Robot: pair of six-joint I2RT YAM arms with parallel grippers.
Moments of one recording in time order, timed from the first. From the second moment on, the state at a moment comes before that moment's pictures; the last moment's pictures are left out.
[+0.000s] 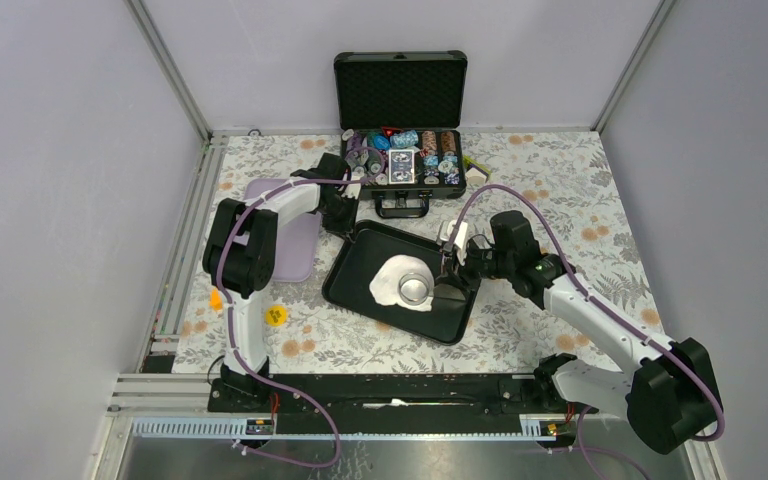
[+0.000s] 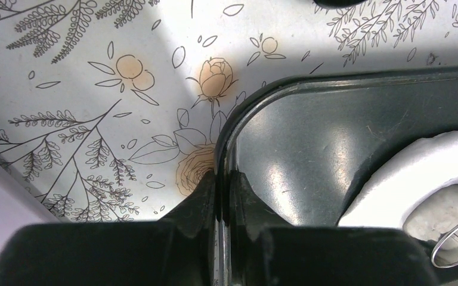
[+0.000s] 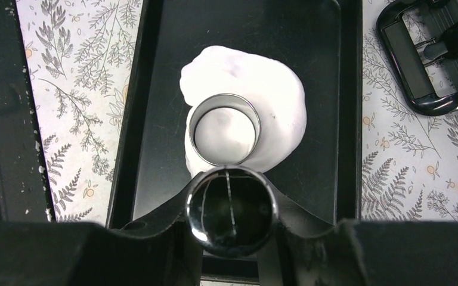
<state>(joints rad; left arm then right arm) -0.35 2.05 1.46 -0.63 0.27 -0.07 0.48 1.12 0.68 -0.24 -0.65 -0.51</state>
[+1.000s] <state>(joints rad) -0.35 2.05 1.46 -0.63 0.25 -0.07 0.48 1.14 0.63 -0.08 -0.57 -0.55</state>
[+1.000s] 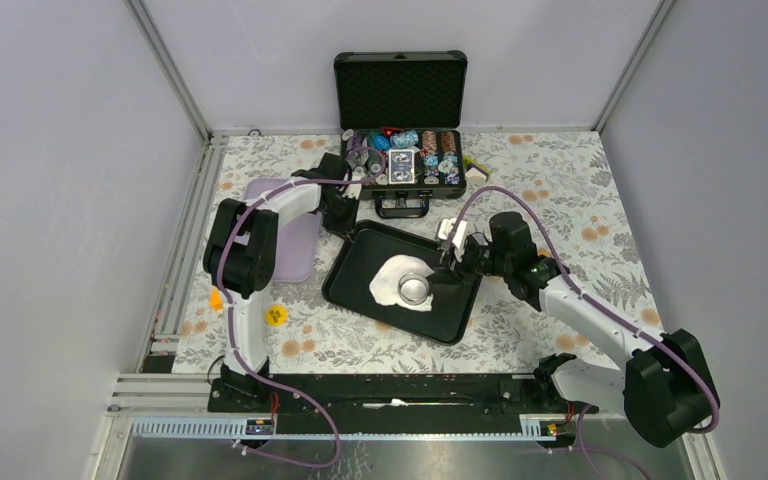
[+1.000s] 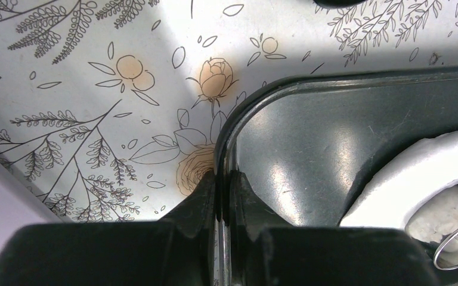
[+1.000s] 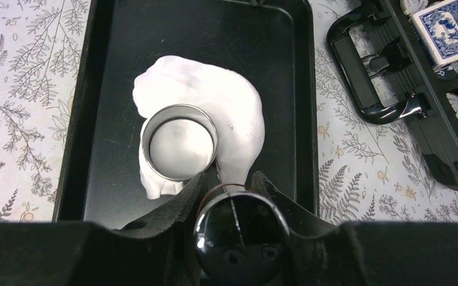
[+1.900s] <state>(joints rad) -0.35 2.06 1.49 -0.64 0.26 -0.04 0.49 1.46 0.88 0.01 -0.63 -0.50</state>
